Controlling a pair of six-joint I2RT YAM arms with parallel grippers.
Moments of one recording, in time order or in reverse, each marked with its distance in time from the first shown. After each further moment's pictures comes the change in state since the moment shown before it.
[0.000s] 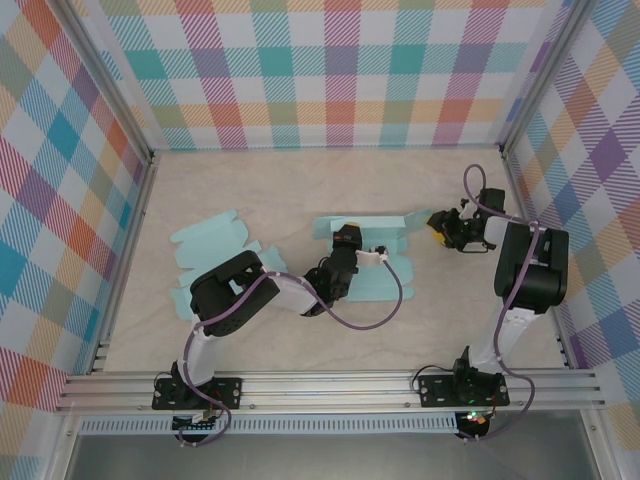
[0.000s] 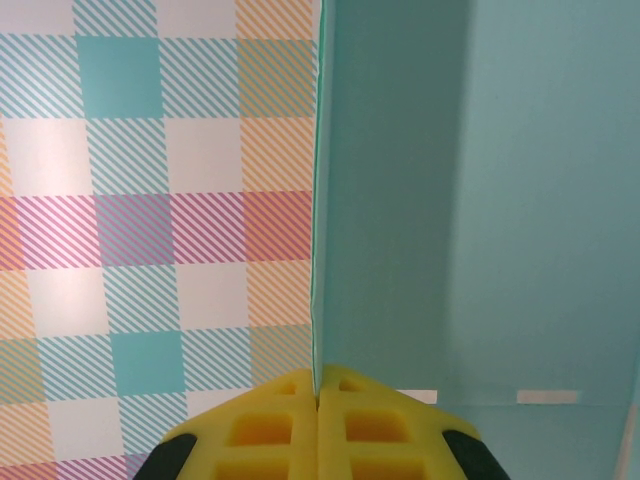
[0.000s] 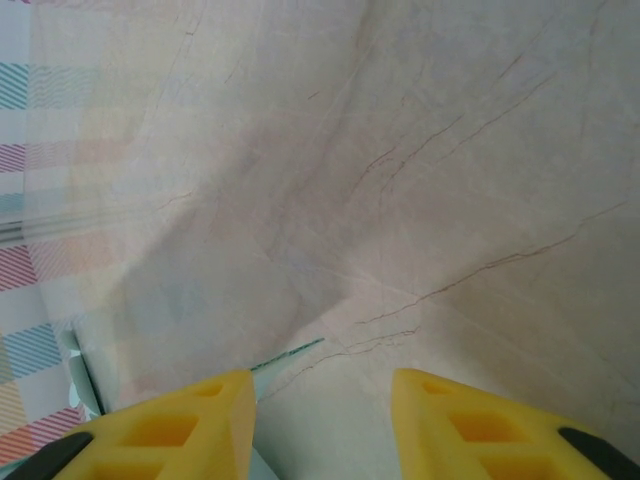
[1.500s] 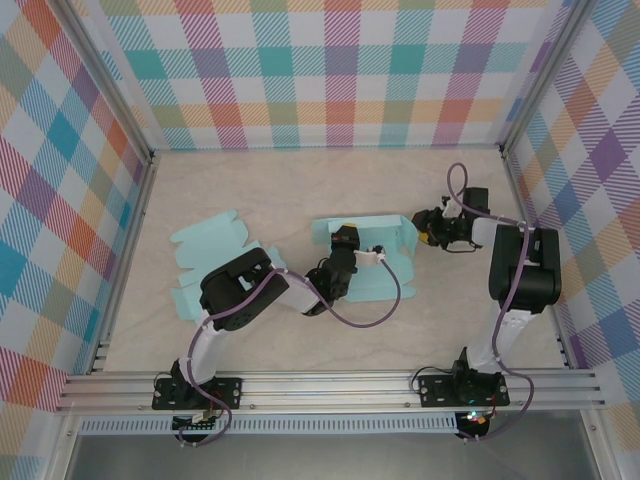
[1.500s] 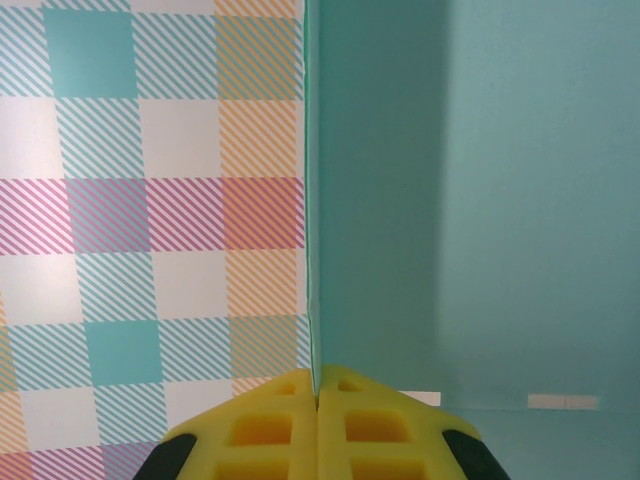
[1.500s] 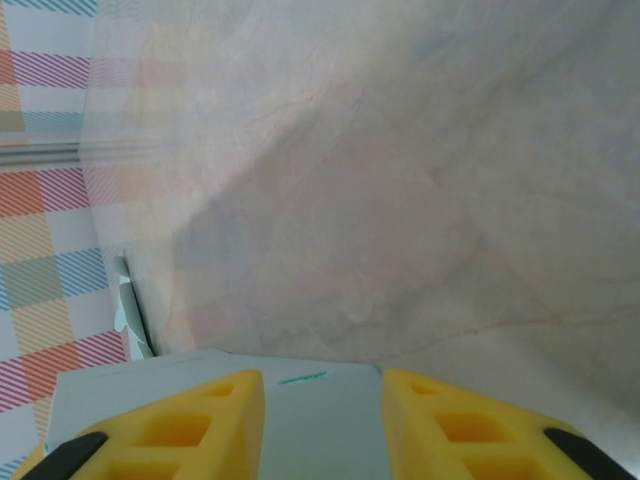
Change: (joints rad) left arm 0.026 0.080 0.014 0.058 -0.003 -0.017; right arm 0.110 -0.022 -0.040 0.076 -0.115 0.026
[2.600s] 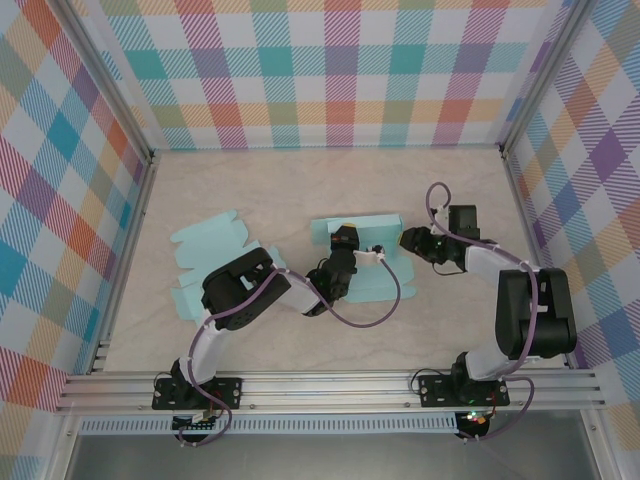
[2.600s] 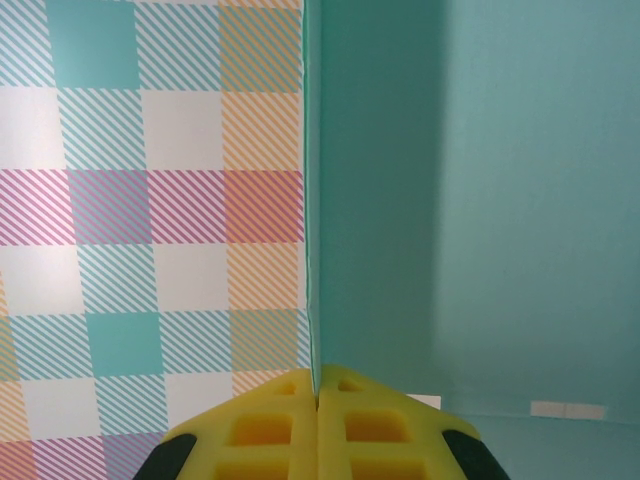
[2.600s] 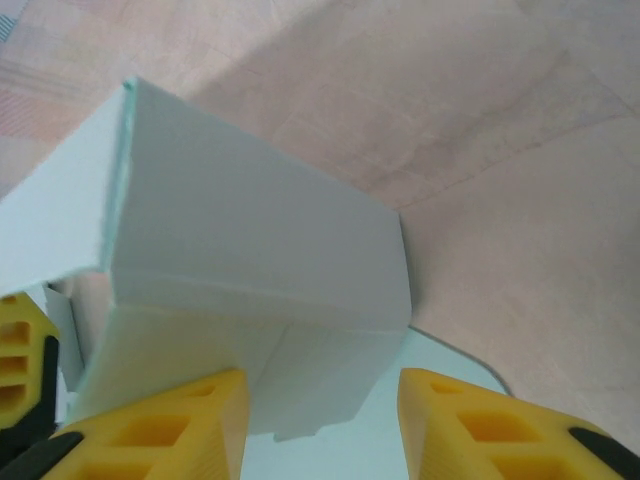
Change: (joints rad) left arm -0.003 0.015 0.001 0.027 -0.016 0.000; right arm 0.140 -0.324 -0.266 0.033 0.235 -0.137
